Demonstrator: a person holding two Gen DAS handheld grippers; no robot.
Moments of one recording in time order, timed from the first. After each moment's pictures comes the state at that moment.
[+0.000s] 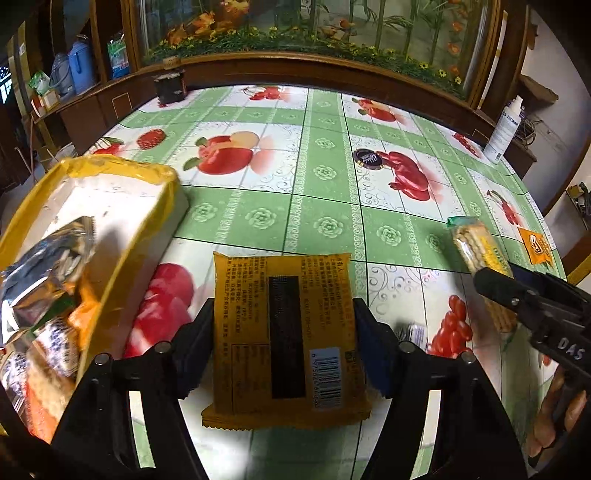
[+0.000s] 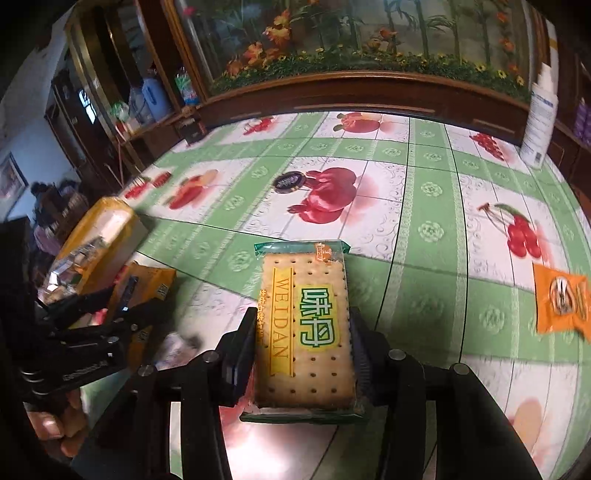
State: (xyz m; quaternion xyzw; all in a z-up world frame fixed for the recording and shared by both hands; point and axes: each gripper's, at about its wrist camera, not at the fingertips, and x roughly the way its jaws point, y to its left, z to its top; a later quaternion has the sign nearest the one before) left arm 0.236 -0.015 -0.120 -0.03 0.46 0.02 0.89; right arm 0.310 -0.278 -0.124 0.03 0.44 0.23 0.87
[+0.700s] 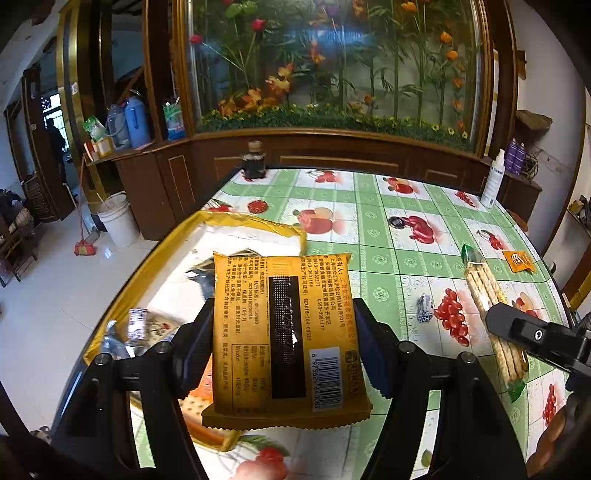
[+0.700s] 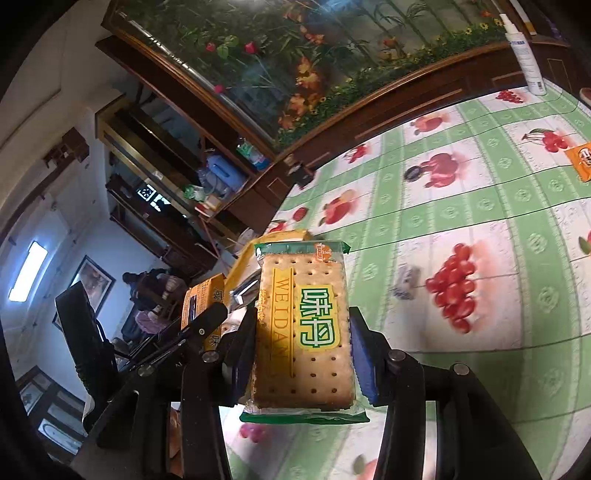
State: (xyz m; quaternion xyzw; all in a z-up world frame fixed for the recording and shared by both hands) left arm 0.108 0.048 -0.028 0.00 0.33 0.08 0.94; right arm 0.172 -0.240 -0.065 0.26 0.38 0.33 0.82
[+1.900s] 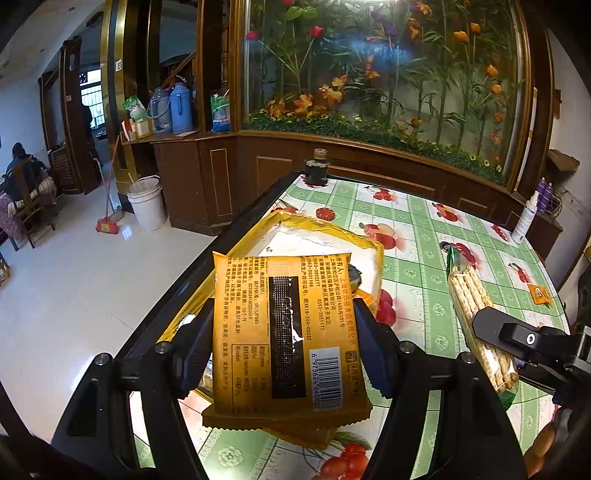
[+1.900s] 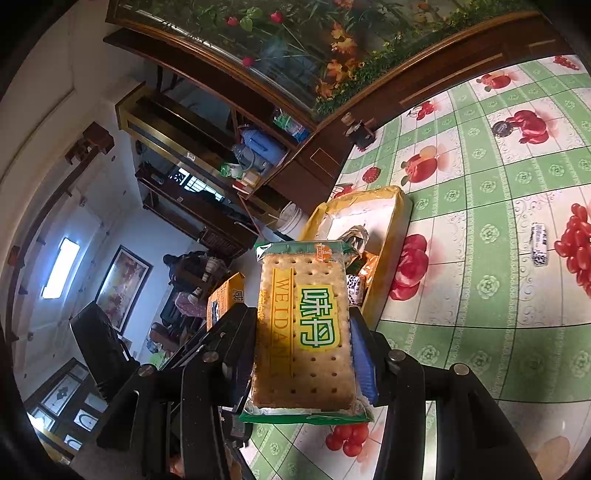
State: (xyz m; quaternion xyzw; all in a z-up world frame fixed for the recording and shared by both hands) left arm 0.085 0.136 -0.028 -0.06 0.32 0.14 0.94; right arm 0.176 -0.135 -0.063 0.29 0.41 0.40 0.77
